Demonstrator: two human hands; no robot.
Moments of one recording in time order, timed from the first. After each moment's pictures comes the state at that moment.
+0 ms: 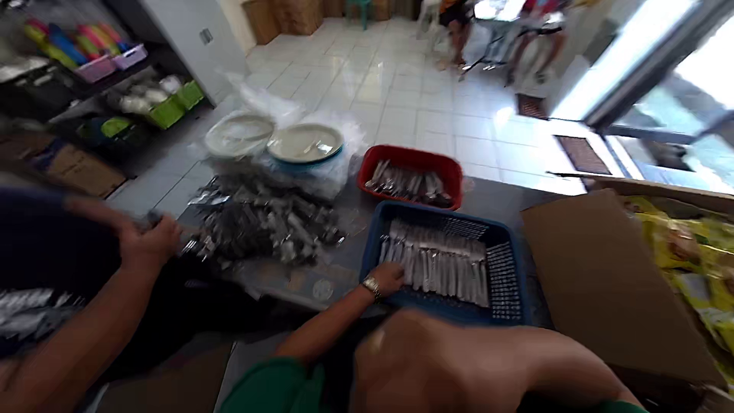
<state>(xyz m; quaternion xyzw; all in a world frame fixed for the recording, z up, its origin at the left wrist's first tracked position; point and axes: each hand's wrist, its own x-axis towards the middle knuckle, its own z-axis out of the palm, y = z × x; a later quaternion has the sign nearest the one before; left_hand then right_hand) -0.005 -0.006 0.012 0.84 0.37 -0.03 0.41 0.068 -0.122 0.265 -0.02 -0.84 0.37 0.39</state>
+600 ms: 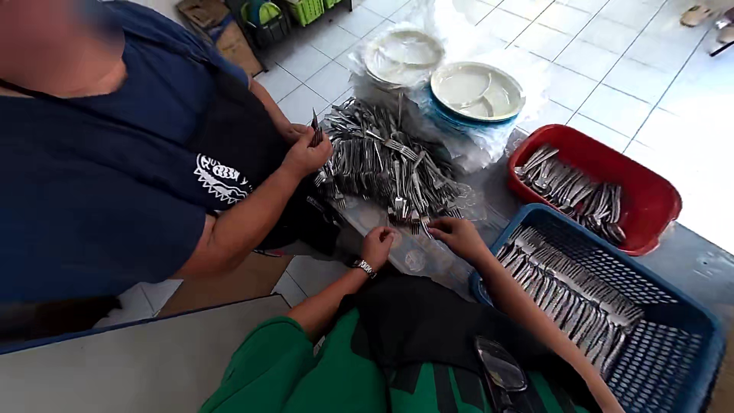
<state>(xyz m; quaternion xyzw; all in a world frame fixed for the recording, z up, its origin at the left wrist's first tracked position) -0.256 -0.044 -0.009 0.44 0.69 0.36 0.45 -0.050 0.052 0.055 -0.49 -0.73 0.48 0.08</state>
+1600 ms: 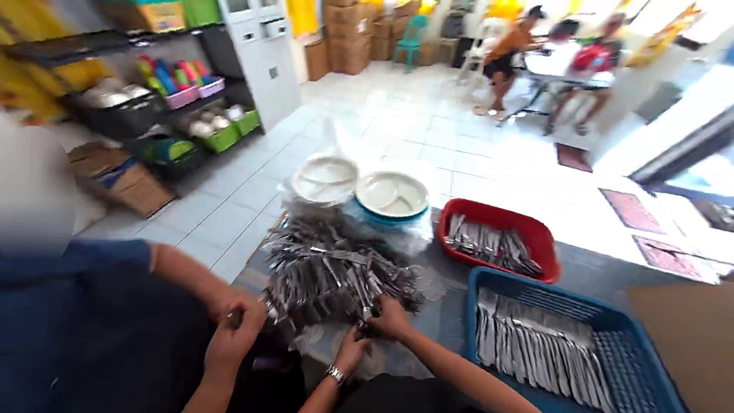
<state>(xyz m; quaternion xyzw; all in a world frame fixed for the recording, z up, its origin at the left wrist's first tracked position) -0.297 0.033 -0.026 0.41 0.61 0.23 0.63 -0.145 0.098 0.004 -0.65 -0.62 0.44 0.03</state>
